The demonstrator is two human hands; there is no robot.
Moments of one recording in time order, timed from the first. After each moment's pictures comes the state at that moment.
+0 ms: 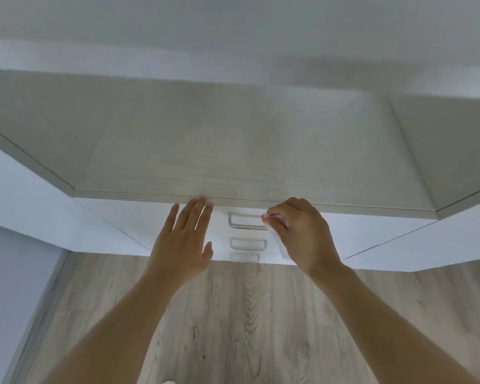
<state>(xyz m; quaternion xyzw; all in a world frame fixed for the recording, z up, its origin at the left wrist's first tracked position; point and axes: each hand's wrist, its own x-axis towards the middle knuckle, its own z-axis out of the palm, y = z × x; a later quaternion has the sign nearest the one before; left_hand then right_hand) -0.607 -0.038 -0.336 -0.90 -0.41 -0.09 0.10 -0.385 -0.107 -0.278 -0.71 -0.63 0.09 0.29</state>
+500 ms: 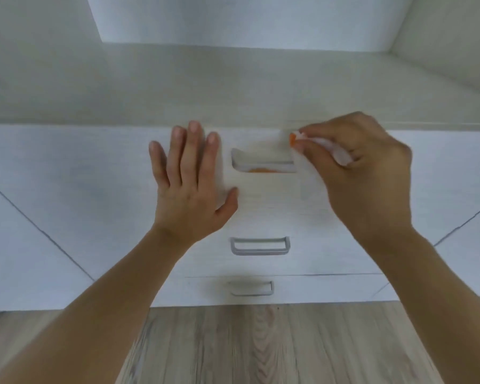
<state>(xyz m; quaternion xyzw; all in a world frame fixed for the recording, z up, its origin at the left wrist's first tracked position) -0.556 0.044 -0.475 -0.76 -0.31 -0.47 0.33 -0.387 -0.092 -0.388 -0.57 -0.61 -0.19 0.52</state>
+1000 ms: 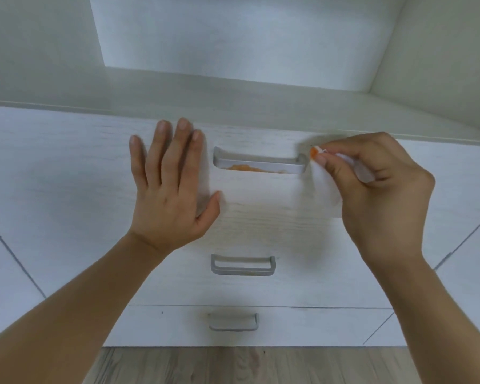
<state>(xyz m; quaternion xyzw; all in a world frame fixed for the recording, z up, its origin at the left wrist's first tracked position) -0.550 0.049 -0.479 -0.73 -0.27 -0.52 0.35 -0.360 -0.106 -0.417 -0.53 -0.59 -0.23 0.56</state>
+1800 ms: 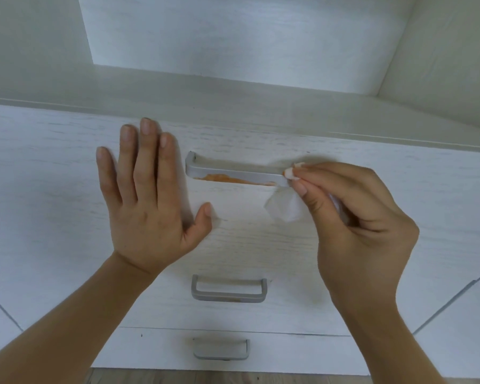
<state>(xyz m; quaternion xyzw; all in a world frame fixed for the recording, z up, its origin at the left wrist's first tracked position) -0.530 0.055 -0.490 -0.65 -0.33 -0.55 0.41 -0.366 -0.087 -0.447 -0.43 -0.59 -0.16 0.66</state>
